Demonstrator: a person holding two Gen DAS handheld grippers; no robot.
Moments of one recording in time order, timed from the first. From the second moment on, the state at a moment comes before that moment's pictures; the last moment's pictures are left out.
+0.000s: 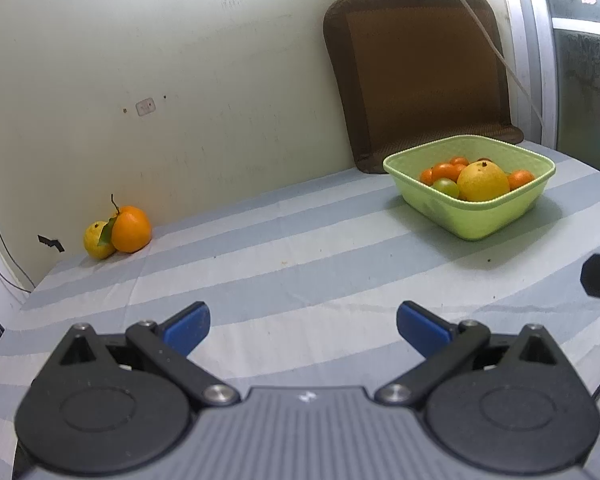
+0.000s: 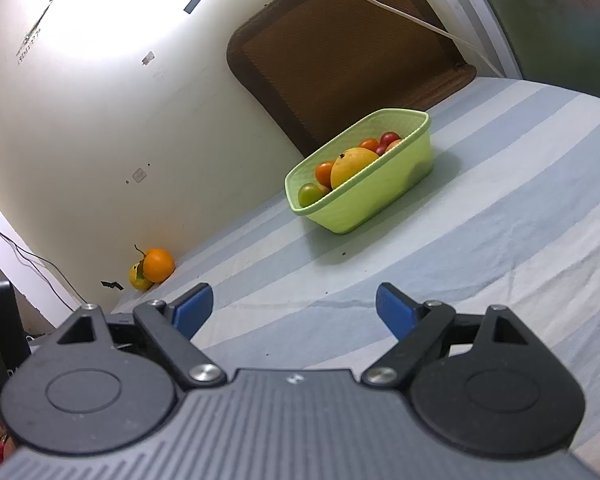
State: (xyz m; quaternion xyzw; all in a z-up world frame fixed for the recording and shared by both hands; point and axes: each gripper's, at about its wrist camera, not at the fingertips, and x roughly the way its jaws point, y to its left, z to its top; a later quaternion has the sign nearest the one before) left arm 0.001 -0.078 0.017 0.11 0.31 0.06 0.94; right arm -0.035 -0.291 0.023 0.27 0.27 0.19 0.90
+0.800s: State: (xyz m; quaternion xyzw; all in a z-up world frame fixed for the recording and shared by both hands) left arm 0.001 -0.079 0.015 0.11 0.32 0.07 0.94; right arm -0.033 -0.296 0.023 0.29 0.27 0.18 0.90
